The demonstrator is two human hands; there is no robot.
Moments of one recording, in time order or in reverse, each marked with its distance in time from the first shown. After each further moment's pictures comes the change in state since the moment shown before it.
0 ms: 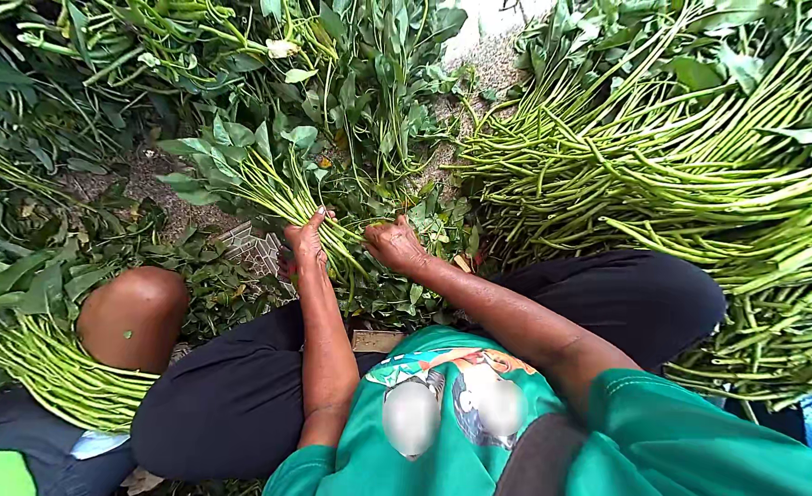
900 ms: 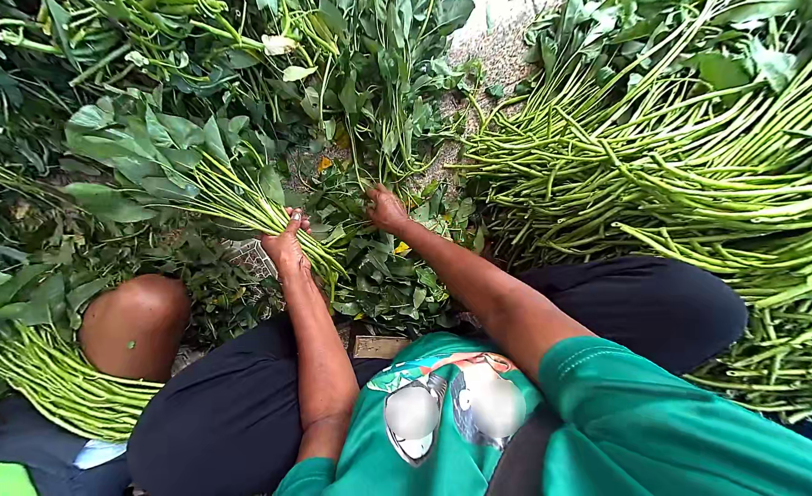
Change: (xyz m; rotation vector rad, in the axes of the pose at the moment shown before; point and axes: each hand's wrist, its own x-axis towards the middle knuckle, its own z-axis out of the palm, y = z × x) left_hand 0.015 0.014 -0.019 0.016 0.145 0.094; right_hand 0.098 0.078 0.044 0.302 -0.049 0.316
